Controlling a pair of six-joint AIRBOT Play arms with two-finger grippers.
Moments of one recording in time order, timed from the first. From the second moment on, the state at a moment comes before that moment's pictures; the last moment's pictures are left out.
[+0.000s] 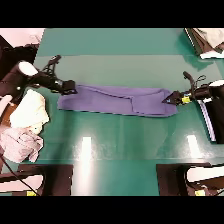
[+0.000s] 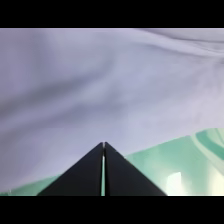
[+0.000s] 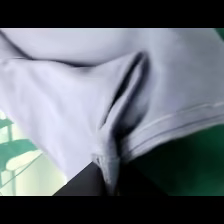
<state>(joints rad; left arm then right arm) -0.12 -1.43 1.25 1.01 -1.06 -1.38 -0.34 -1.59 1.13 -0.73 1.35 0.93</state>
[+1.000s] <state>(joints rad) -0.51 -2.00 1.81 1.00 -0.99 -1.44 0.11 -1.58 1.91 -0.73 1.58 1.38</state>
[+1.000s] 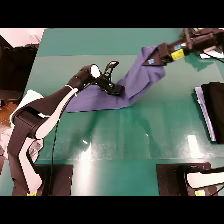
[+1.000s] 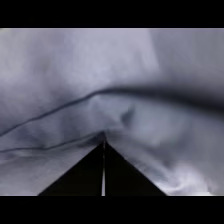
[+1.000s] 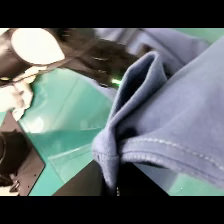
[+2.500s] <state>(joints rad) 0.00 -1.53 1.82 1.16 -1.31 -1.38 0.70 -1.98 2.04 -0.75 0.82 1.07</state>
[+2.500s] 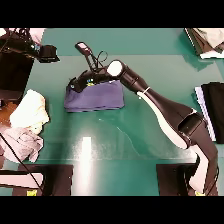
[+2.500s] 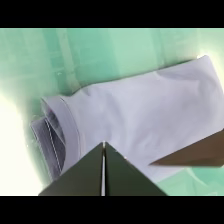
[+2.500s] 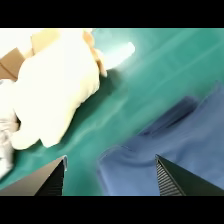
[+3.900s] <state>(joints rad) 0.01 -1.53 1.81 1.15 -1.35 -1.38 0.34 -1.97 1.62 -0.60 1.05 1.30</state>
